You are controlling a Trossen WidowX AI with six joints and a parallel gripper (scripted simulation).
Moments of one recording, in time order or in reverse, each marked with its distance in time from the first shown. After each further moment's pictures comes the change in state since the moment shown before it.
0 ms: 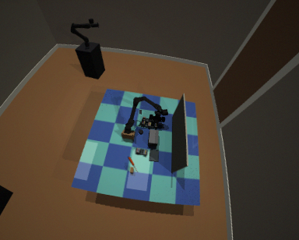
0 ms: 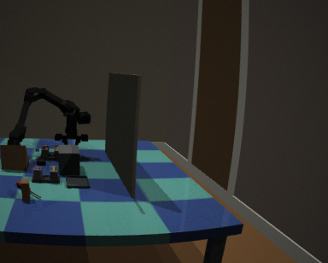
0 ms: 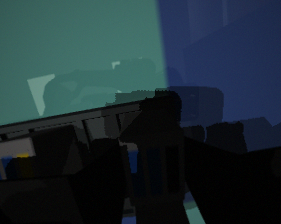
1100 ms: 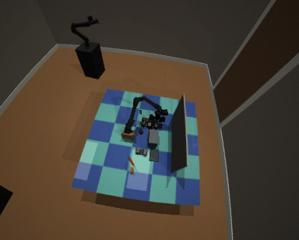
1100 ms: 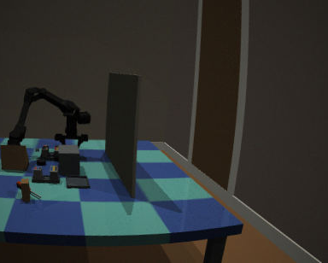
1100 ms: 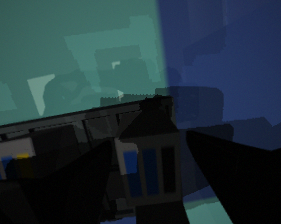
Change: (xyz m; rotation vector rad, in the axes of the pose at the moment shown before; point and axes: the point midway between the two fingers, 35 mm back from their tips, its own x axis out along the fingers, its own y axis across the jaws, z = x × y) arm 0.000 0.000 0.000 0.000 0.000 0.000
